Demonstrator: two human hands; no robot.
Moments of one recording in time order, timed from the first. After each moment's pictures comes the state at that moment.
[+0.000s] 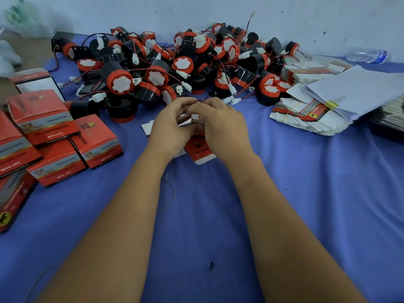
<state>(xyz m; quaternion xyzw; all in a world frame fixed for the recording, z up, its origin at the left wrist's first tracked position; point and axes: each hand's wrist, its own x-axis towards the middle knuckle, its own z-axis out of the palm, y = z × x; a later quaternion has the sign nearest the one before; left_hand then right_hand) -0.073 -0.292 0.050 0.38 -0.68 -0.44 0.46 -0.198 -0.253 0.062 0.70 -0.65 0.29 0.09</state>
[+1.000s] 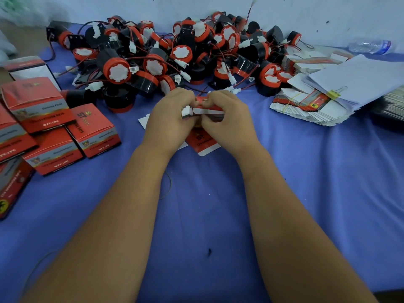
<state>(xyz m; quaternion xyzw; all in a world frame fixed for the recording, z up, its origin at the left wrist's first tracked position) -0.073 -0.287 0.048 0.35 -0.80 -0.18 0.45 -0.209 -0.239 0.058 0.65 -0.60 0.46 -0.06</state>
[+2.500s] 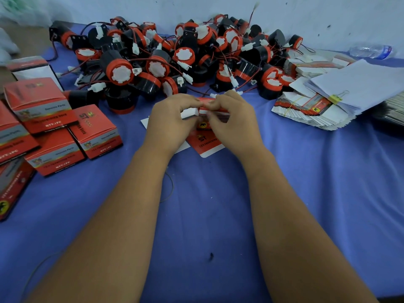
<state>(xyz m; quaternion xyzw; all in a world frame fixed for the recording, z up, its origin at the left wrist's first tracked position) -0.071 -0.292 0.043 0.34 -0.76 -0.23 0.50 -0.214 -0.242 0.058 0.65 -0.60 0.46 -0.03</state>
